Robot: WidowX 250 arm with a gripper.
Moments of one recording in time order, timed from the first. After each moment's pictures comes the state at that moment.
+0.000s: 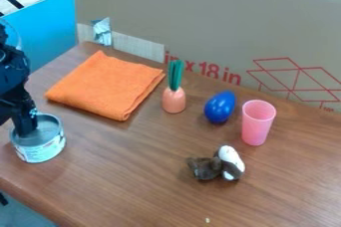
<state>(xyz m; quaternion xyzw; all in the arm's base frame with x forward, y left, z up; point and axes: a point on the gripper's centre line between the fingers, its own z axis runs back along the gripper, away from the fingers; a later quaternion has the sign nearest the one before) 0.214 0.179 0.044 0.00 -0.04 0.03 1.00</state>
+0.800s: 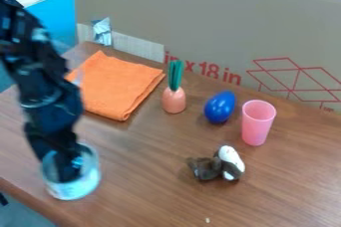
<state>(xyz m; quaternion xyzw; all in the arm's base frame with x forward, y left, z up) 0.200 0.048 0.040 0.00 -0.03 -0.14 0.99</state>
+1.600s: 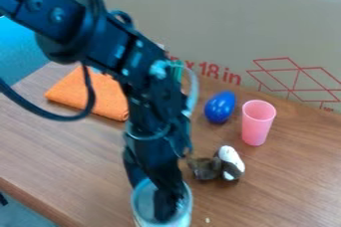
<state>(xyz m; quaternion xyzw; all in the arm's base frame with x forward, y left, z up) 0.205 -0.076 0.040 -0.02 -0.03 -0.24 0.97</state>
